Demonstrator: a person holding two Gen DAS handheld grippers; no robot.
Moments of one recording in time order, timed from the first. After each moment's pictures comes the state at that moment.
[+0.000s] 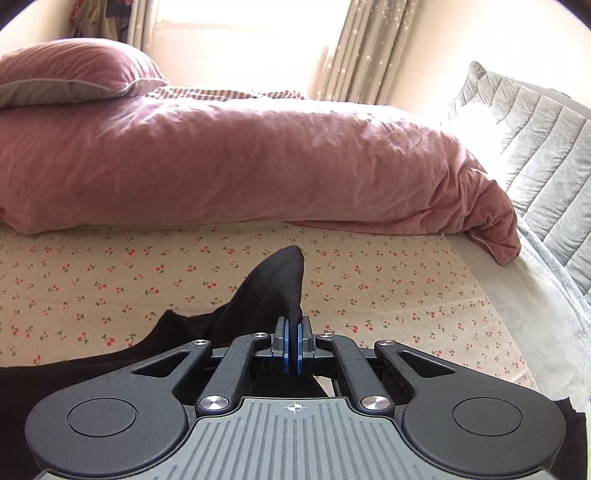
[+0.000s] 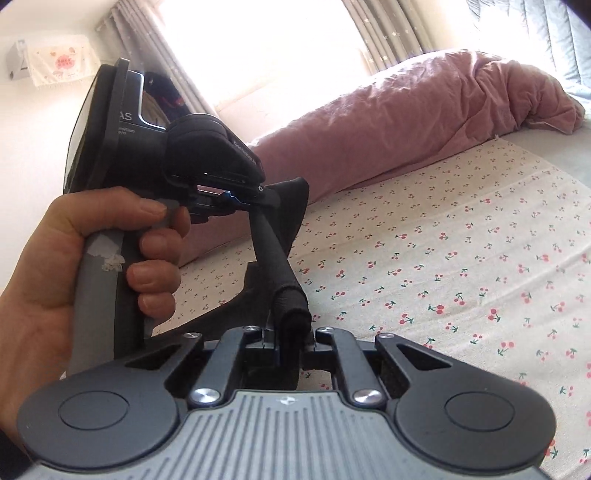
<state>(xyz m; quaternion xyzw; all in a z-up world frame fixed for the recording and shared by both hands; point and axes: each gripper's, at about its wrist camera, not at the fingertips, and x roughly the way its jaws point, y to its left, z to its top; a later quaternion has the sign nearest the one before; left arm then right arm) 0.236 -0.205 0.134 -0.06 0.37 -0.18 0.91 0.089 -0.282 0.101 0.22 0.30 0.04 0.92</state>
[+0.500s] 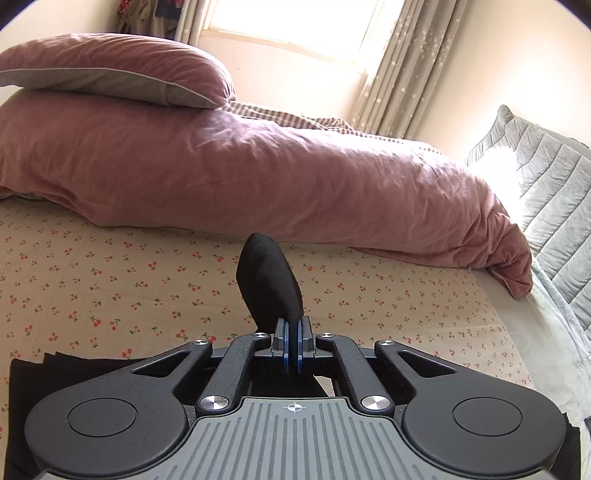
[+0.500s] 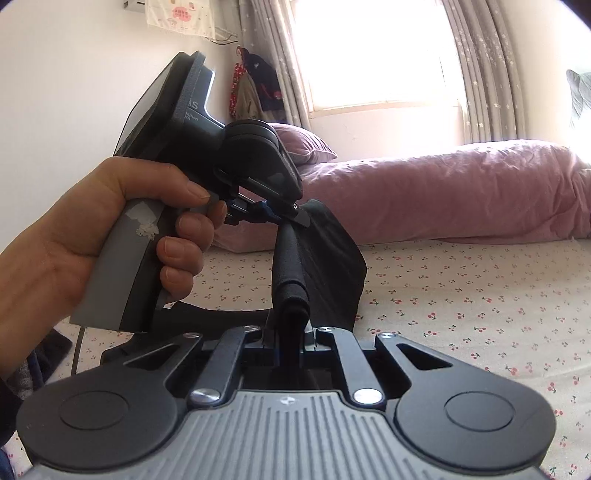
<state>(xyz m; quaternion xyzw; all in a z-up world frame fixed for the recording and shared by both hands) 0.214 -0.084 0.158 -0.10 0.35 -0.14 0.92 0.077 -0.184 0.117 0.07 0.25 0.14 0.96</state>
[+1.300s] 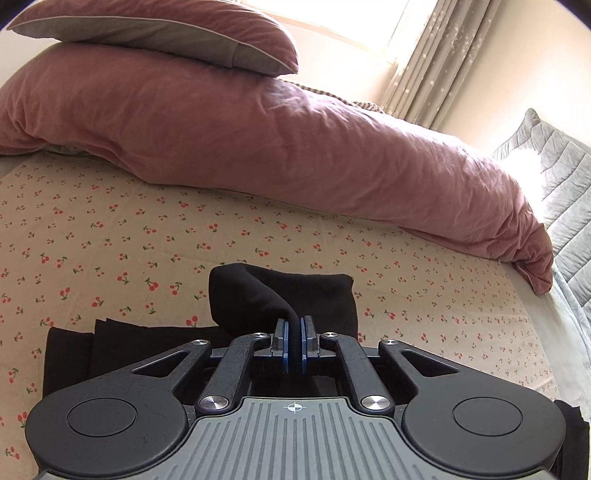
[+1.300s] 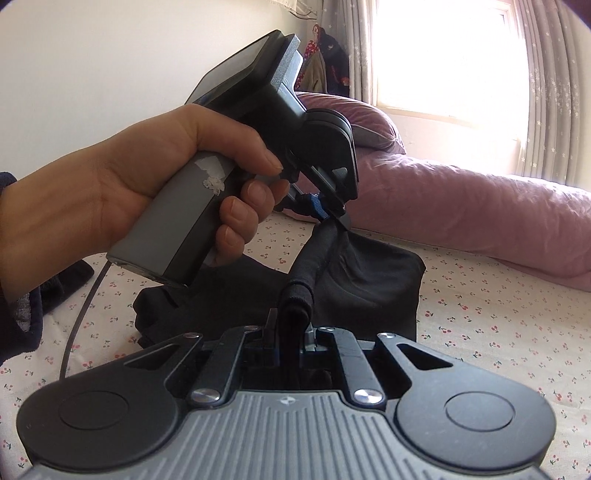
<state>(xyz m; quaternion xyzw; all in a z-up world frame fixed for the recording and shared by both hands) 0.222 -0.007 0.107 -0.12 0.38 -0.12 0.91 0.080 -0.095 0.087 -0.04 0.26 0.20 0.94</state>
